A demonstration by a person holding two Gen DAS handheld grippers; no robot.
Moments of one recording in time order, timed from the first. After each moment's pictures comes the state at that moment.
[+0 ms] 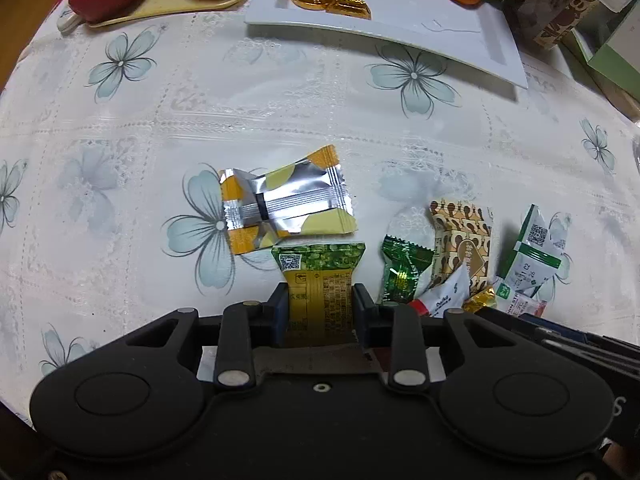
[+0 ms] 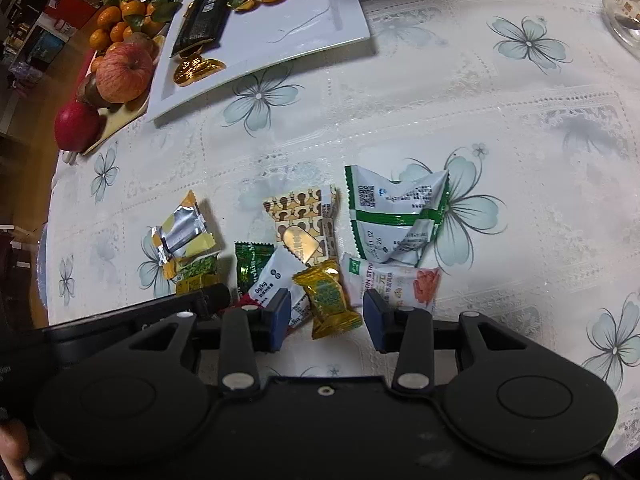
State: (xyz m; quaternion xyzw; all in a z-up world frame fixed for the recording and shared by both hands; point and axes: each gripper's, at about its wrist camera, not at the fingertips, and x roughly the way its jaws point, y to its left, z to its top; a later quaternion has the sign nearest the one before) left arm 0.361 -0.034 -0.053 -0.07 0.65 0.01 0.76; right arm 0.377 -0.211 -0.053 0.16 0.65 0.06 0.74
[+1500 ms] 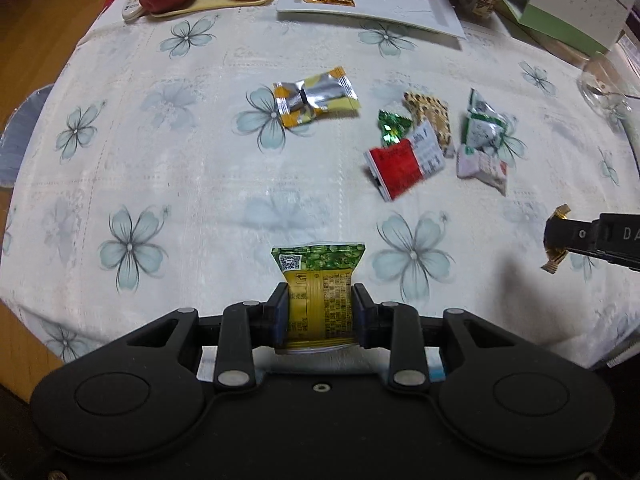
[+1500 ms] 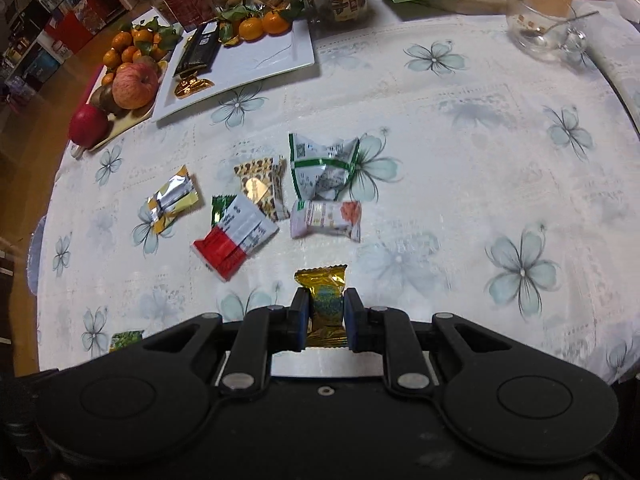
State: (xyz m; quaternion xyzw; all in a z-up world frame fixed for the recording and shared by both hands) left arm 0.216 -0.021 0.008 -0.04 0.62 -0.02 0.79; right arm 0.258 -0.250 0.017 0.14 0.60 0.02 0.78
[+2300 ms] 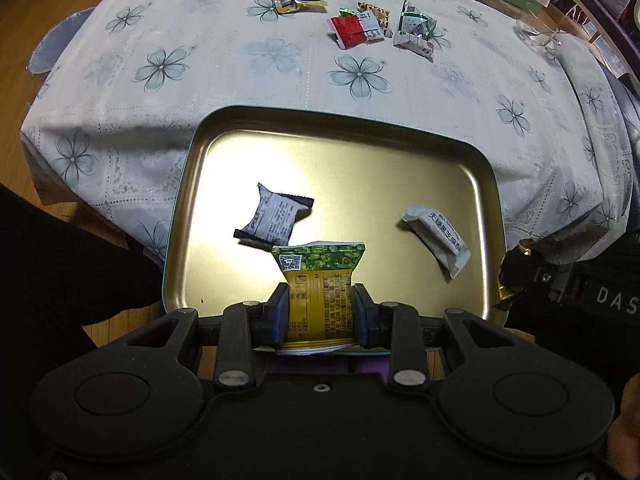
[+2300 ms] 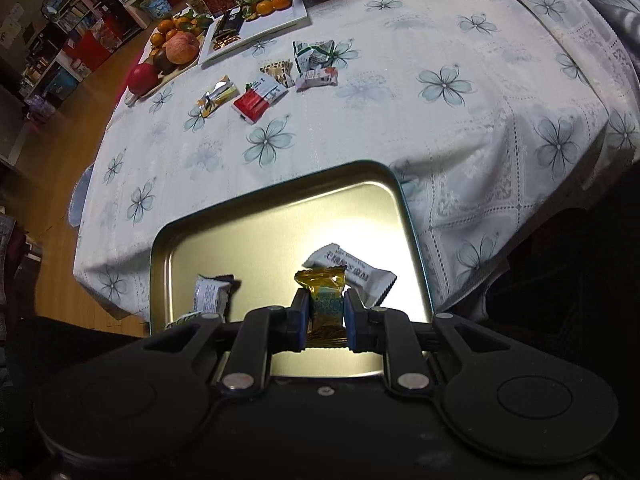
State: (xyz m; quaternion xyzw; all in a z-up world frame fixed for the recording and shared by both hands) left arm 0.013 -0.034 0.029 -0.08 0.61 -0.03 0.79; right arm -0.011 -0.244 0.061 0.18 0.57 0.02 0.80
